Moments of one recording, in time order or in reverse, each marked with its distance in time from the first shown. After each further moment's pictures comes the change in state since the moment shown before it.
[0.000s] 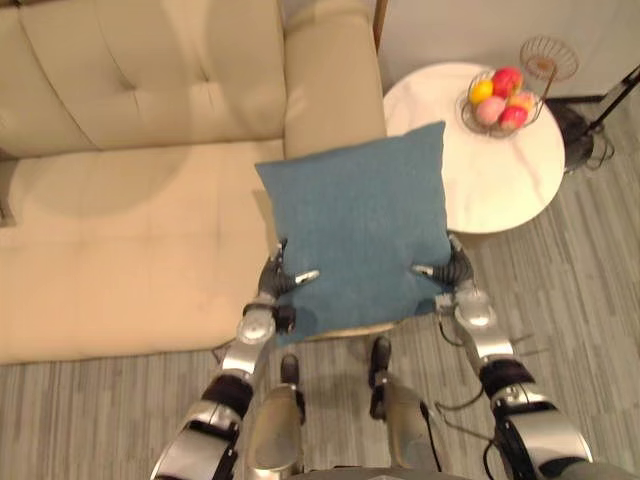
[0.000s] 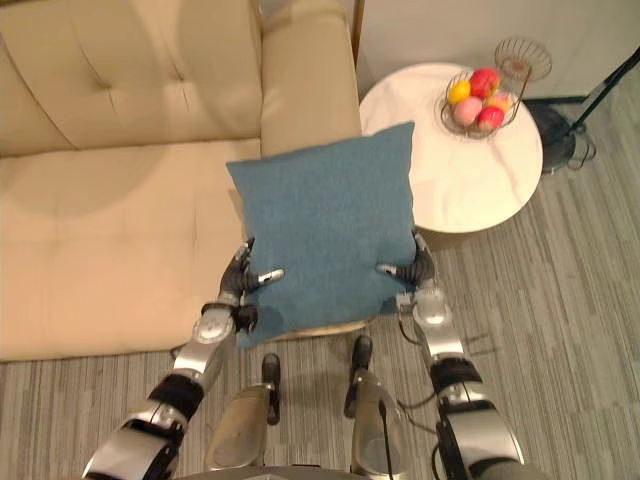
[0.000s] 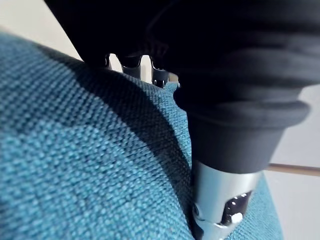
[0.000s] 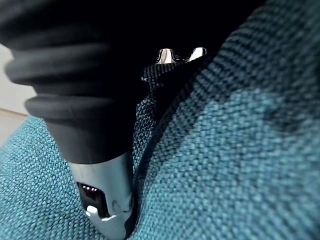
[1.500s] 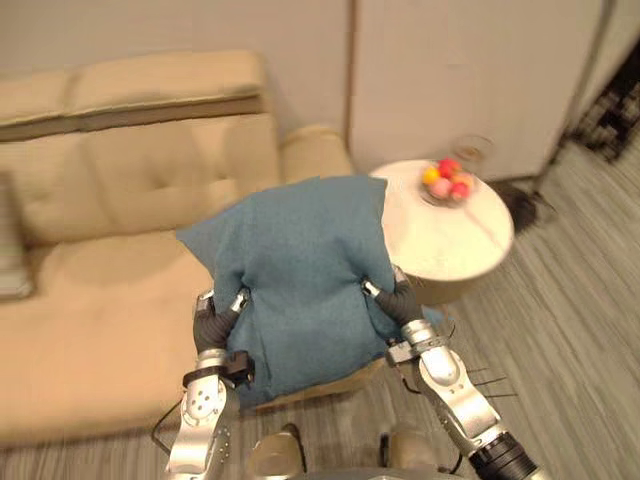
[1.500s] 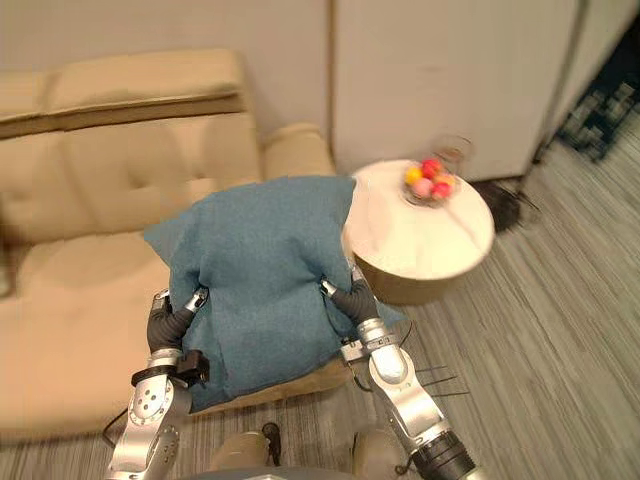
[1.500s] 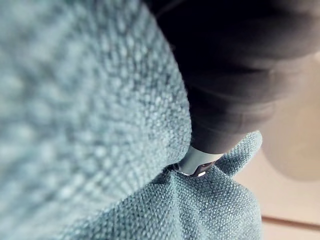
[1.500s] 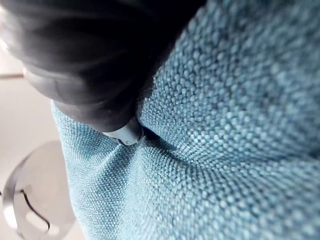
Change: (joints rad) left arm 0.682 0.032 0.098 -0.757 -0.089 -0.060 0.067; right arm 0.466 0.035 0.350 -0.741 0.137 -0.050 0.053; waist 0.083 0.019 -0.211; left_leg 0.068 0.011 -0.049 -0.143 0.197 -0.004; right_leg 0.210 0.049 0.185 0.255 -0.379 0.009
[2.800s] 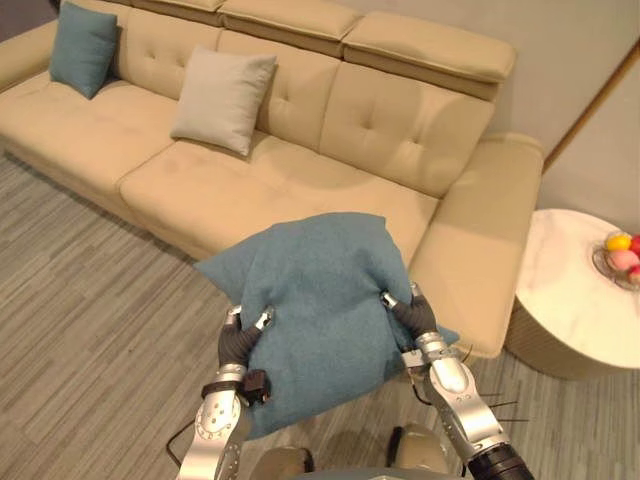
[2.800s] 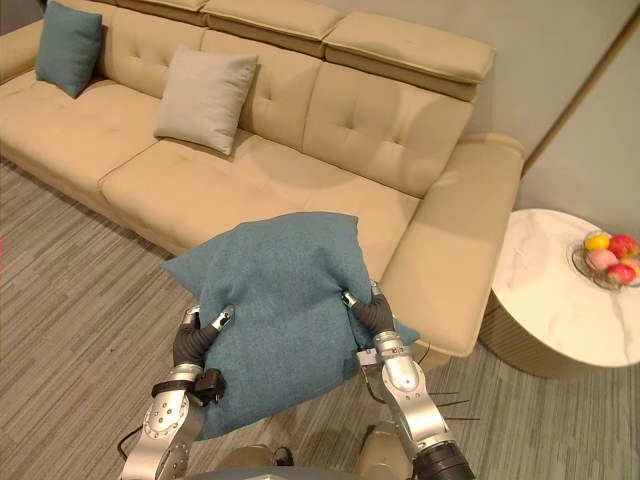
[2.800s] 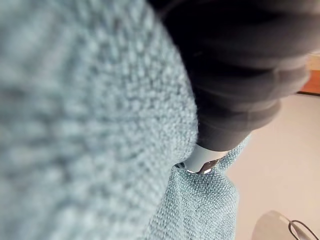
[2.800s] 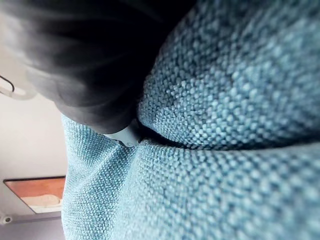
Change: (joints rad) left arm 0.036 0.028 -0.112 0.046 -0.002 0.021 -0.057; right arm 0.105 0.035 -0.126 0.087 0.013 0.007 0.042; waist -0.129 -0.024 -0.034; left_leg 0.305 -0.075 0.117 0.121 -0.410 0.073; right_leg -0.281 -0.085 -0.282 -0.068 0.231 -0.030
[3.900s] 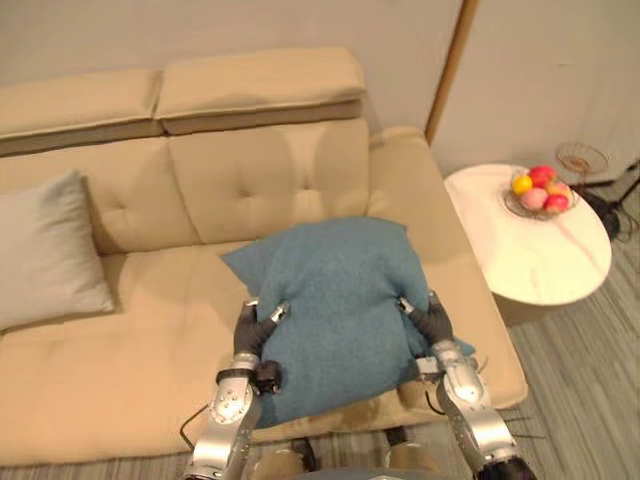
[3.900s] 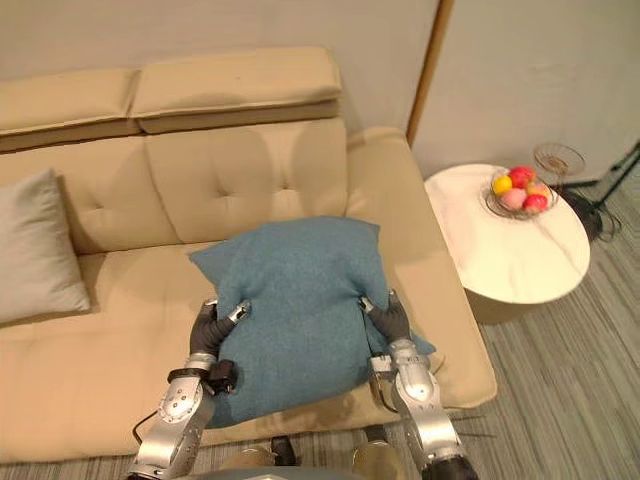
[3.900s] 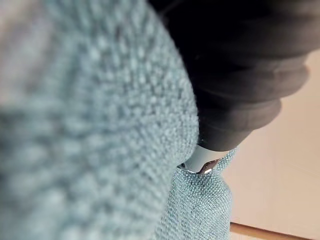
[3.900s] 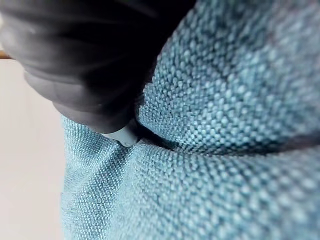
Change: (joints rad) left arm -0.131 -0.041 0.035 0.079 0.074 0.016 -0.035; right arm -0.054 0.027 -0.066 0.028 -0.053 0.001 -0.008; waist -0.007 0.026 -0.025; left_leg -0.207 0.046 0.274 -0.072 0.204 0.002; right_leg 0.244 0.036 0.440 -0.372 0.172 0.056
